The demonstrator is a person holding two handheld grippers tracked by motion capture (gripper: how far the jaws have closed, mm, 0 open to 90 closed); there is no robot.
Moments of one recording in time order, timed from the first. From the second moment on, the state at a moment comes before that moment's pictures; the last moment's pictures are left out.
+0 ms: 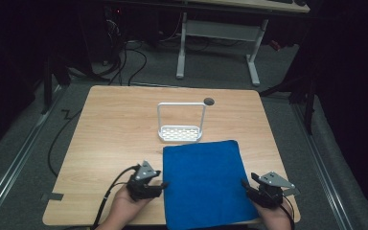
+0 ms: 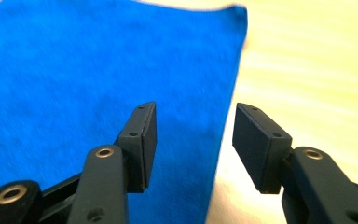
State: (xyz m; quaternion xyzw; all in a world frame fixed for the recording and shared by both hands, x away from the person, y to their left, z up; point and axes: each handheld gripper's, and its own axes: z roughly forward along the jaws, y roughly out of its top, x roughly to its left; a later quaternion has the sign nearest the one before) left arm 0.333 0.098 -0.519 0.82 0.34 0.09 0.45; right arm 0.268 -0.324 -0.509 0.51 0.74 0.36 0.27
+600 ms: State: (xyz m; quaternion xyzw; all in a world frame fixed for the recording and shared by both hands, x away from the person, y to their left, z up) left arm 0.336 0.114 -0.522 0.82 0.36 0.10 0.44; right arm 0.278 -0.316 -0.514 0.49 0.75 0.36 0.25
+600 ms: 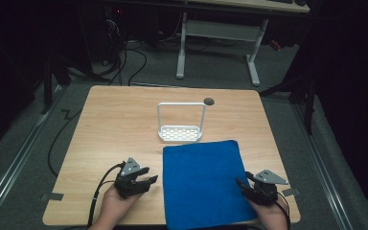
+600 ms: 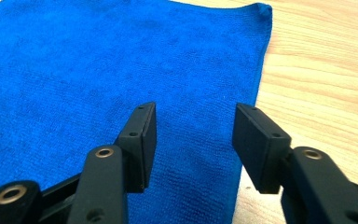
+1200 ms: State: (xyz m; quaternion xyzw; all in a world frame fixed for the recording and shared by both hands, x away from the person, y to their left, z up) left arm 0.327 0.062 -0.532 0.86 0.28 0.06 0.41; right arm 0.296 -0.317 -0.521 0.50 0.77 0.32 0.23
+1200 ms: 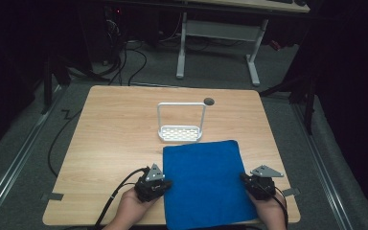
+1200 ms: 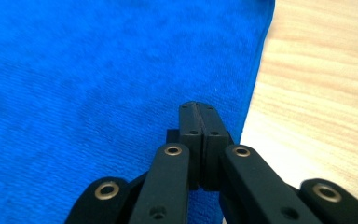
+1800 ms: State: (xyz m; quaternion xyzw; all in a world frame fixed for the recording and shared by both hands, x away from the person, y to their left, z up) left arm 0.326 0.116 -0.531 0.85 0.33 0.06 0.41; right arm 0.302 -0.280 -0.525 0.44 0.81 0.33 0.20
